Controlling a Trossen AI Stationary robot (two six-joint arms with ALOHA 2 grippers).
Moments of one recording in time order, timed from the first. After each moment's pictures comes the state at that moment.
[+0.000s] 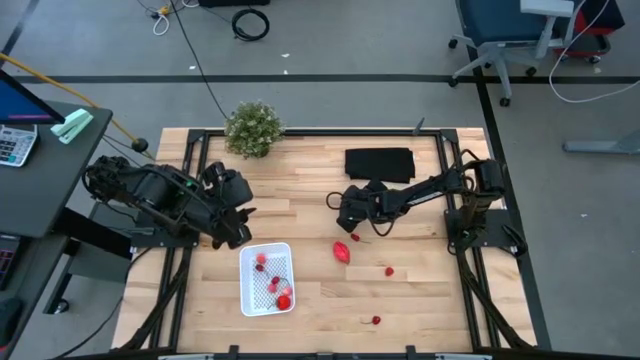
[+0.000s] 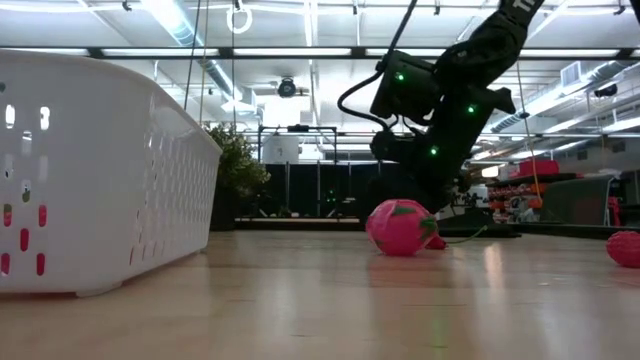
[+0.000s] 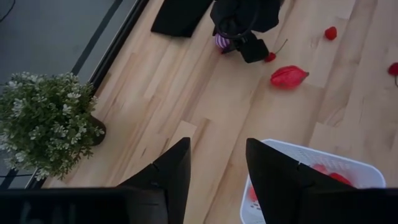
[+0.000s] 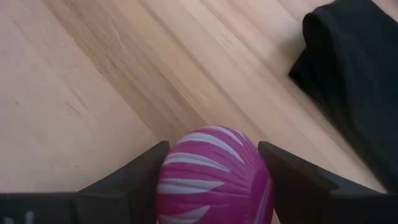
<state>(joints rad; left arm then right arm) -0.43 1.45 1.89 -1.57 -0.58 -0.69 -0.03 1.84 0.90 -0.26 0.54 0.58</state>
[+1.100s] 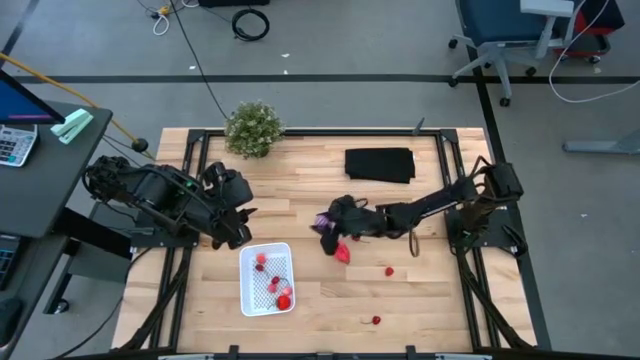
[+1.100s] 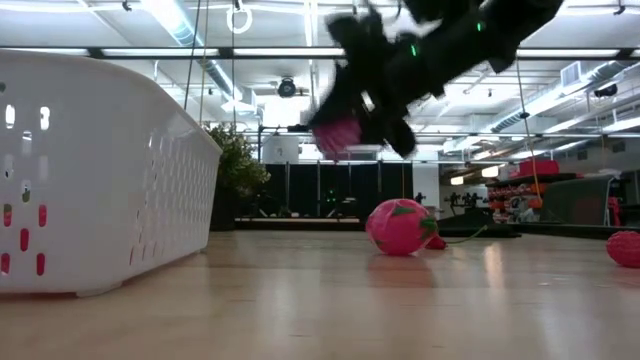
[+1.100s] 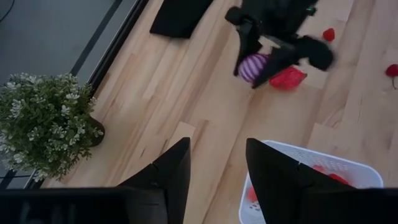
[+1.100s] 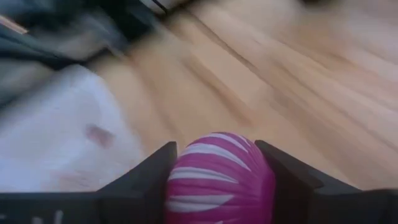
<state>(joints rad) -0.43 1.45 1.89 -1.56 -0.58 -0.70 0.15 1.74 0.91 0.35 0.34 0.61</state>
